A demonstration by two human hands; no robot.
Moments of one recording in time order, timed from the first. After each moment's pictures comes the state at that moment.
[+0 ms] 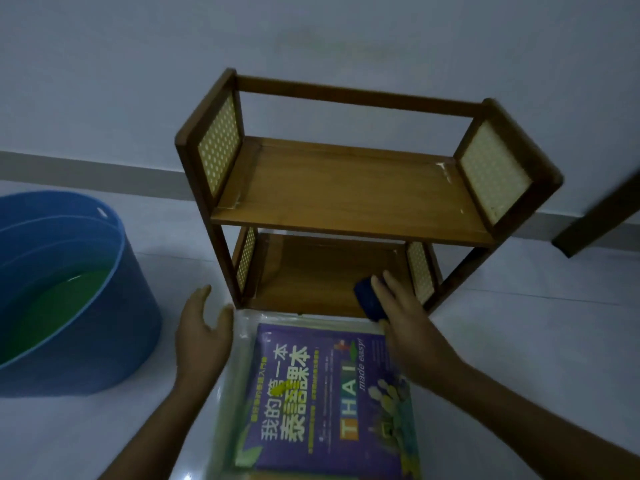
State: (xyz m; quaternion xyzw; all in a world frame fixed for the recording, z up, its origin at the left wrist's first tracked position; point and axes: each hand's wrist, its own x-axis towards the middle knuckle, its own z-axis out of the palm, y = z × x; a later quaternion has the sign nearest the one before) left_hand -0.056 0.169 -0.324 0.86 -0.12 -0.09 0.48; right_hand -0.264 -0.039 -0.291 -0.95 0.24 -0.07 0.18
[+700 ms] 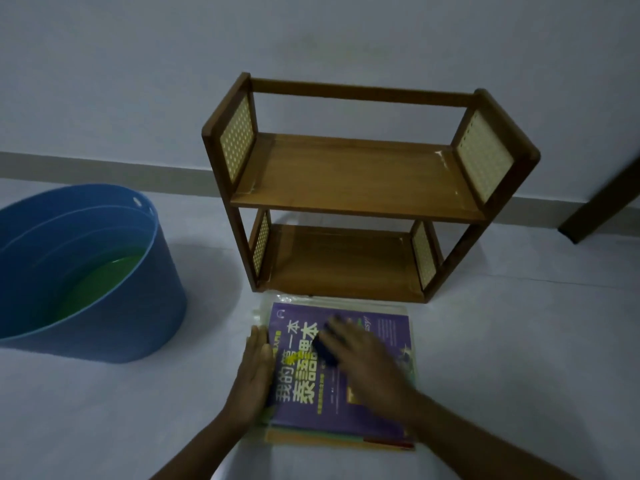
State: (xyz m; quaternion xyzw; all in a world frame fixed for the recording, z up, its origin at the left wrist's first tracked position) left_hand -0.142 0.217 -0.362 0.76 -0.21 -0.35 0.51; right_hand -0.277 0.042 -0.344 -0.99 0.11 -0.04 0.08
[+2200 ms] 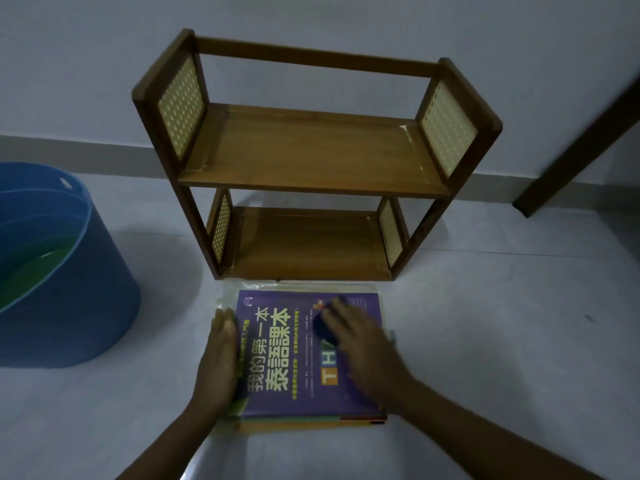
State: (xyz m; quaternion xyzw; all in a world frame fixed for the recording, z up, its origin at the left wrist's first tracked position) left_hand -0.129 0.210 -0.403 0.77 -0.14 -0.35 0.52; right_hand -0.317 0.027 -0.357 -0.97 0.20 -0.05 0.14
